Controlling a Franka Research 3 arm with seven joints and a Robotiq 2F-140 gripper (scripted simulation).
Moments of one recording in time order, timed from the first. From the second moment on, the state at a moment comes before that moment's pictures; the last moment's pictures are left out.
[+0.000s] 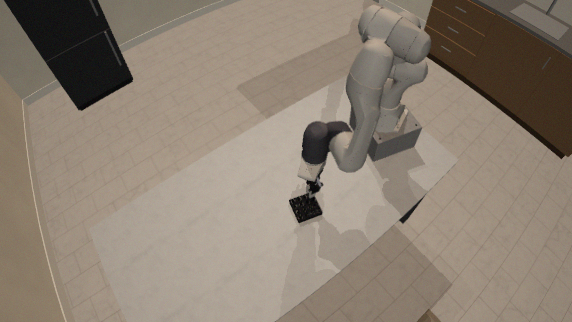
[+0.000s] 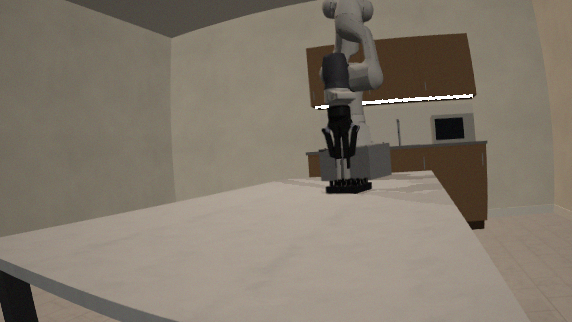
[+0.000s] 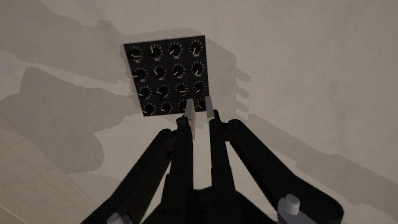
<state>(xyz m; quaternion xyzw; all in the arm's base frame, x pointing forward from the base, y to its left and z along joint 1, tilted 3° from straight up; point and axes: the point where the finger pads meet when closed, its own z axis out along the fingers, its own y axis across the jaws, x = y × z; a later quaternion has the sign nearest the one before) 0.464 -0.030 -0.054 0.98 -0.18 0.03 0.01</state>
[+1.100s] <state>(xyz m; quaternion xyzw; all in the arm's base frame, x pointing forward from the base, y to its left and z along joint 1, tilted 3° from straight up) 0.463 -0.029 -0.023 0.98 -0.19 0.03 0.01</state>
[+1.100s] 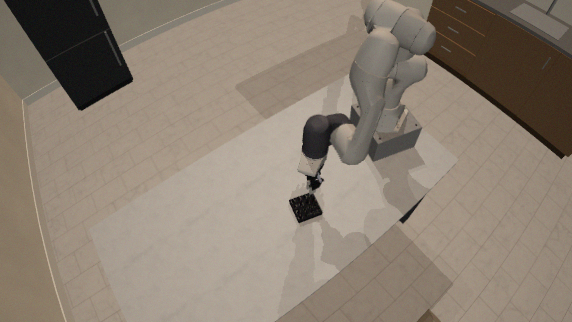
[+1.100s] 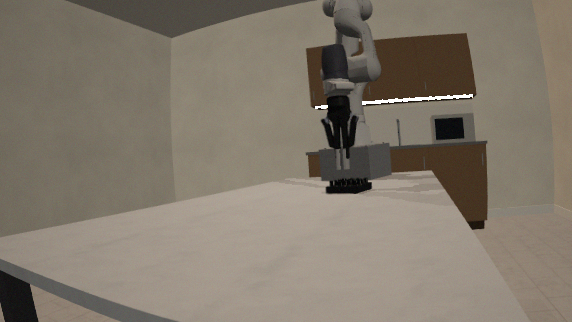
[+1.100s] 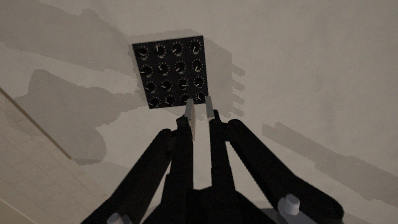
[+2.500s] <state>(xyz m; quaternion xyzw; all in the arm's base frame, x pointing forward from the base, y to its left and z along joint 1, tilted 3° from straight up) 0.447 -0.038 -0.032 0.86 -0.51 0.01 0.01</state>
